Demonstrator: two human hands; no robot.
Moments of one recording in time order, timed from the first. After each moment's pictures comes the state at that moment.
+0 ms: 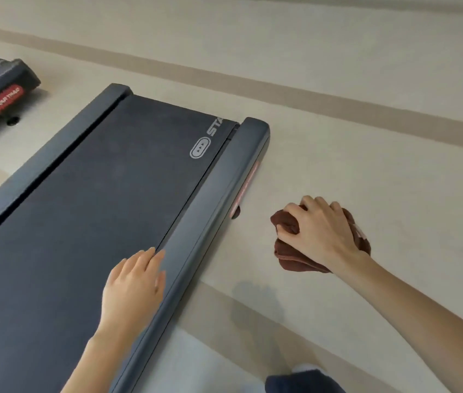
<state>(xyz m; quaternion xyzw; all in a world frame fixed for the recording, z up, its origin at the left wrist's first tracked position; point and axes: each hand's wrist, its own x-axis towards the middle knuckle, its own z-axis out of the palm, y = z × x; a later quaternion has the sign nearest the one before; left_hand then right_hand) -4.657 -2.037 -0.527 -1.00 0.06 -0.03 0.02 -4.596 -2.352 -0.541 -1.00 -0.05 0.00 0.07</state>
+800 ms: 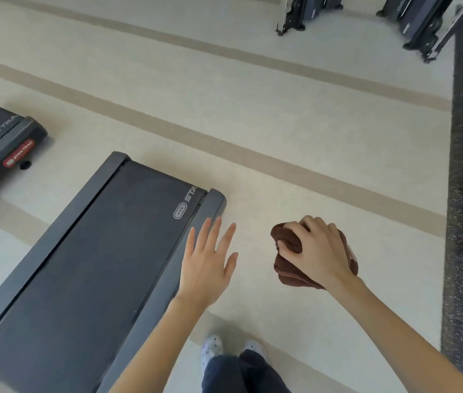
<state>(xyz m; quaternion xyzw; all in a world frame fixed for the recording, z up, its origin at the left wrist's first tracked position) -4.584 -2.292 -0.054 -0.98 0.19 0.07 -0.05 -4.591 -2.518 -0.061 -0.99 0.00 -0.04 0.10</state>
